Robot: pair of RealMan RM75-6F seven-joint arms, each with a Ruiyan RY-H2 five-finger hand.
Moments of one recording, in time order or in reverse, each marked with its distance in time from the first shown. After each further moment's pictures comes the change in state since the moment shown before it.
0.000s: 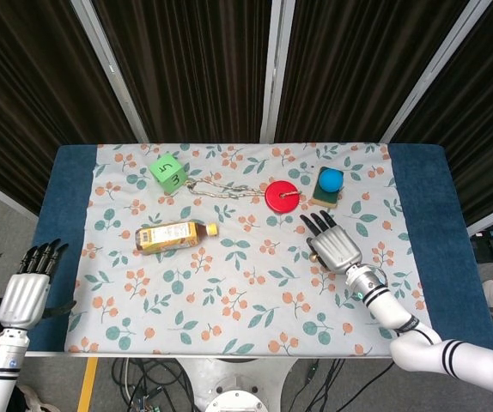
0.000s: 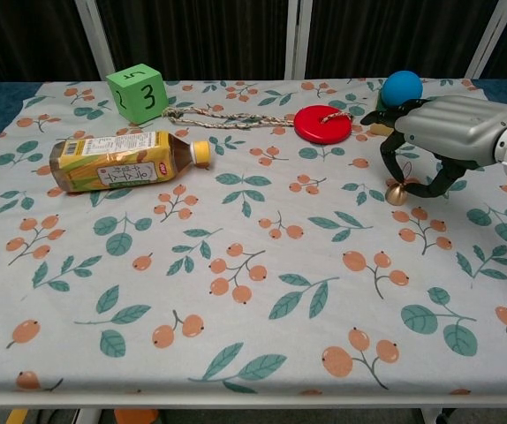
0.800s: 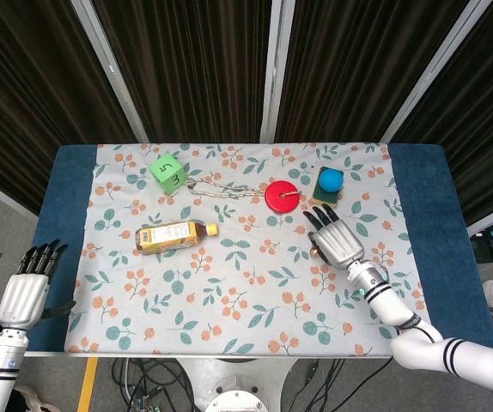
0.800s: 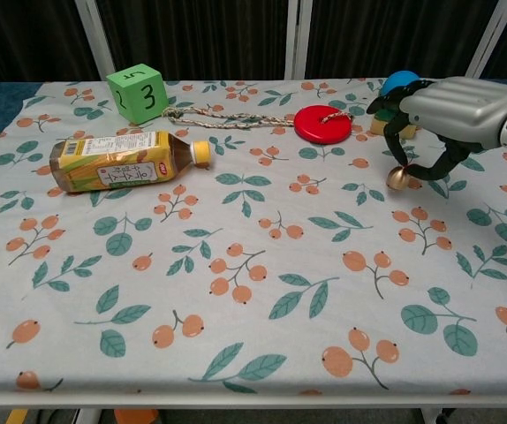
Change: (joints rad) left arm 0.000 0.002 0.001 0.006 0.004 0.000 -0.017; right arm 0.000 0.022 0.016 -0.009 -0.010 0.046 0.031
